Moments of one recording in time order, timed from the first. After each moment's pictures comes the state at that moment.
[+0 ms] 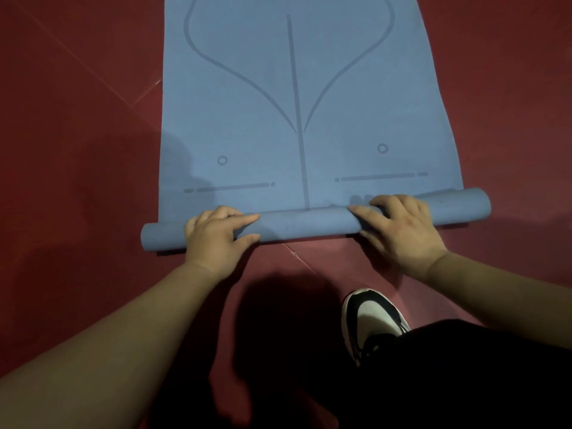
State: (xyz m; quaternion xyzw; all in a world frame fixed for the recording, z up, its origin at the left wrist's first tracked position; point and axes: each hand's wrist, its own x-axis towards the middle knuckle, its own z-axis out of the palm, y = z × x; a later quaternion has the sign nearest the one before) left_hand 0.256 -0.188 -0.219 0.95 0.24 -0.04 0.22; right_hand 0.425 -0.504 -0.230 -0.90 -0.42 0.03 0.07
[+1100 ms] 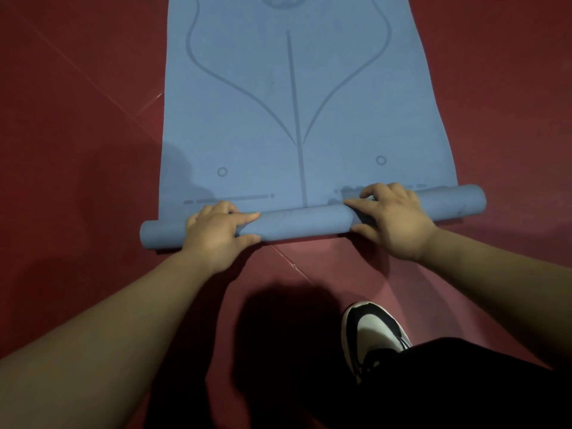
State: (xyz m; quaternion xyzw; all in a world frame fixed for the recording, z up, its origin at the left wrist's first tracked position) left_hand 0.289 -0.170 -0.204 0.95 0.21 -0.15 0.18; right_hand 0.462 -0.473 -0.212 -0.90 -0.40 0.13 0.09
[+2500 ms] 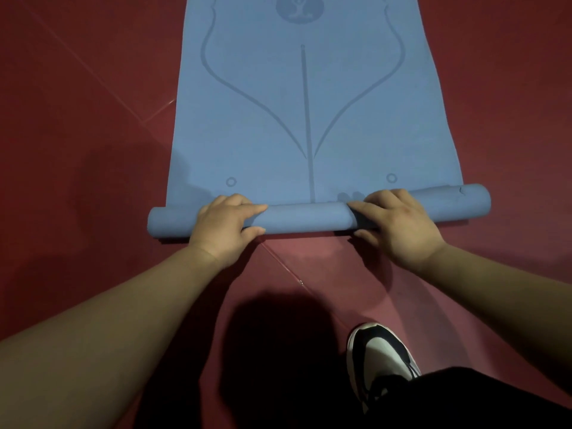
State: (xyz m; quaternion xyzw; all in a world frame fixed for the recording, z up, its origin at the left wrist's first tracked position) left_hand 0.310 -0.154 -0.206 0.96 0.15 -0.04 0.21; right_hand 0.473 -0.456 -0.210 -0.89 -0.44 0.06 0.12
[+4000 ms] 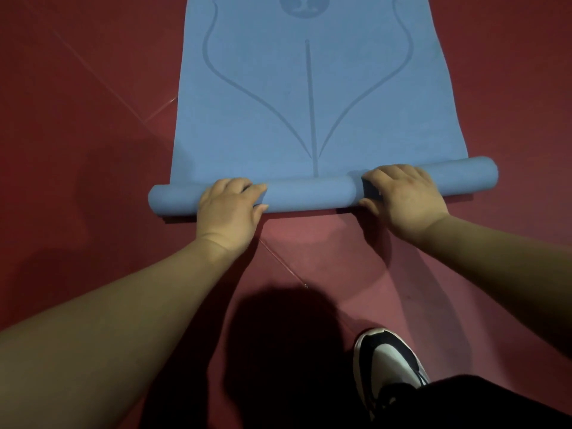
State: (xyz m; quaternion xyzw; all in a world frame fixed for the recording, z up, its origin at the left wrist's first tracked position) left_hand 0.334 -0.156 -0.206 0.98 0.18 0.05 0.08; right_hand 0.509 -0.427 -0.210 -0.92 -0.39 0.03 0.06
